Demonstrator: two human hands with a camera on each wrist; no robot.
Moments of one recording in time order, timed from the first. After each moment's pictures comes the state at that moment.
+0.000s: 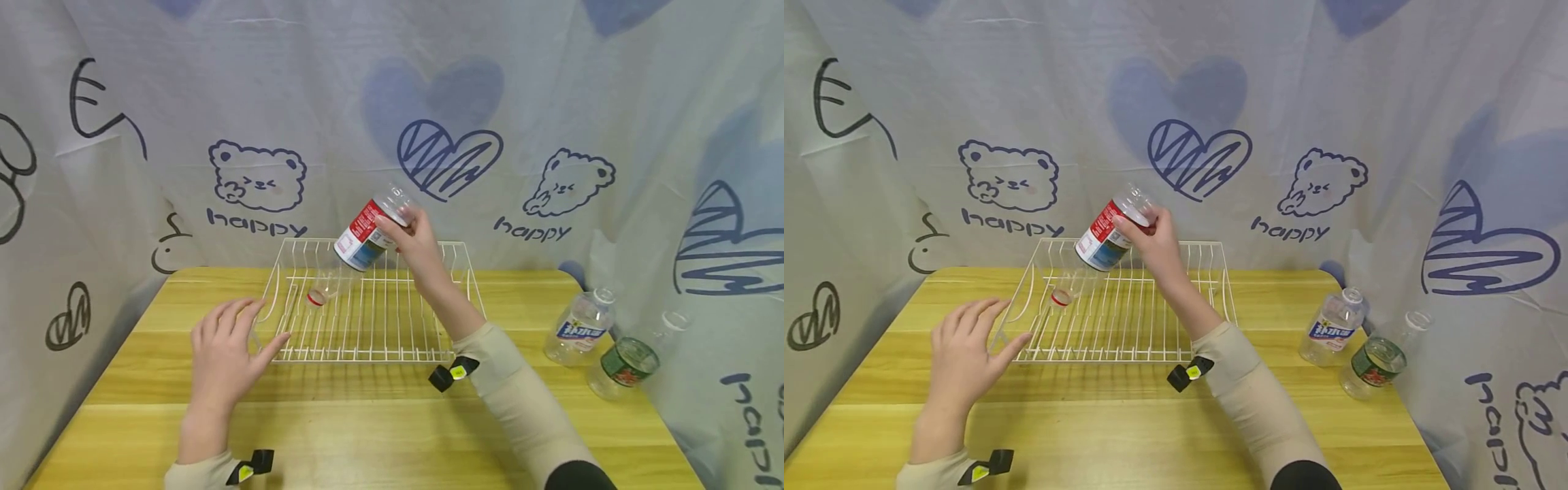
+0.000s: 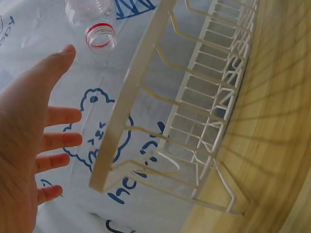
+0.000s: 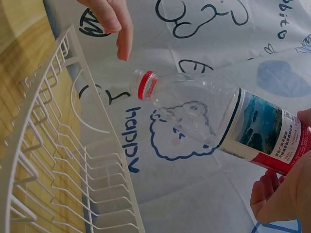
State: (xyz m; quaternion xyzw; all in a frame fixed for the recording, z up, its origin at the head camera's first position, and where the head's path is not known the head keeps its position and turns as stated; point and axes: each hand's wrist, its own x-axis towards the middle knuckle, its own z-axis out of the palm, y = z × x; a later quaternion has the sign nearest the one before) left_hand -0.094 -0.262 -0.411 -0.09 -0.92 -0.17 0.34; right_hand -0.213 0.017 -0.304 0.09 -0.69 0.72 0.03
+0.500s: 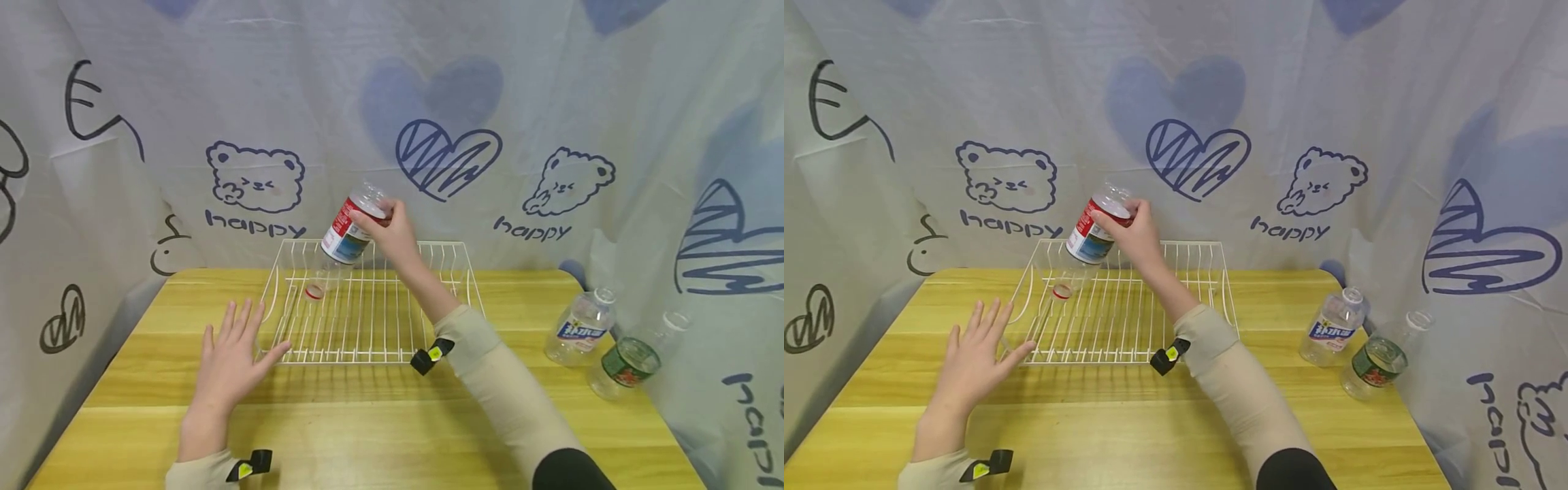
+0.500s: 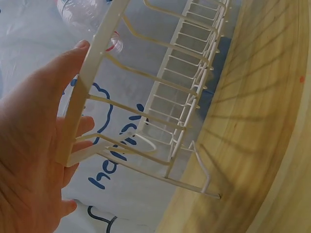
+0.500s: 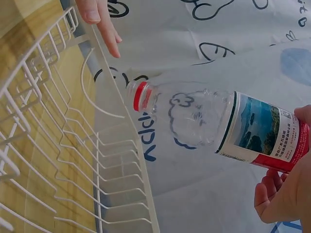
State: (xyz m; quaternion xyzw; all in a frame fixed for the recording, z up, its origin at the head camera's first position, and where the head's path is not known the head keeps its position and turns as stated) left_hand -0.098 -0.272 -0.430 -0.04 -0.98 -0.18 0.11; right_hand -0.244 -0.010 -0.308 0.10 -0.75 0.65 0.04
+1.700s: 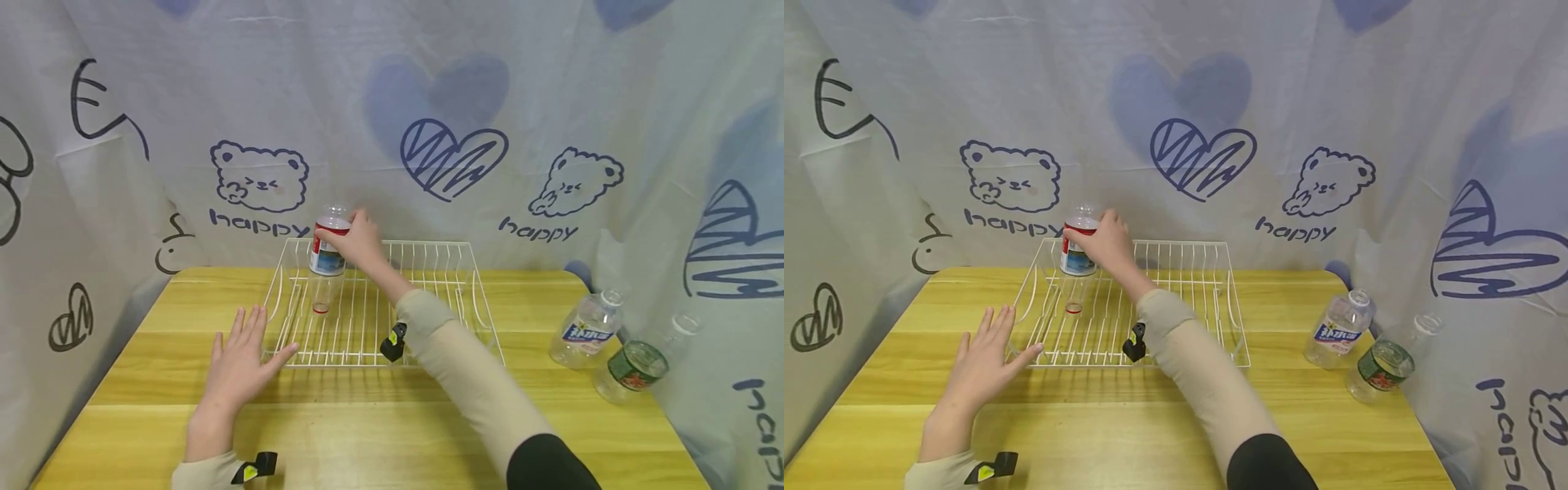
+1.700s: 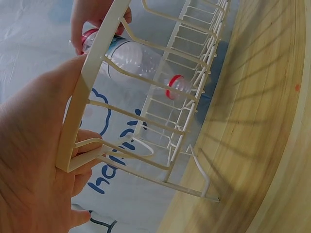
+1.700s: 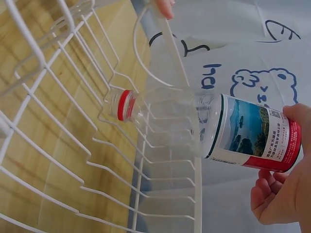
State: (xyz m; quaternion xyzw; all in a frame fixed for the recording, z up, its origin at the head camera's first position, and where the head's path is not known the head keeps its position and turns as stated) left_hand -0.098 -0.267 -0.427 -0.02 -0.98 -0.20 0.03; right_hand -0.277 -0.076 -0.339 0.04 -0.89 0.45 0.01
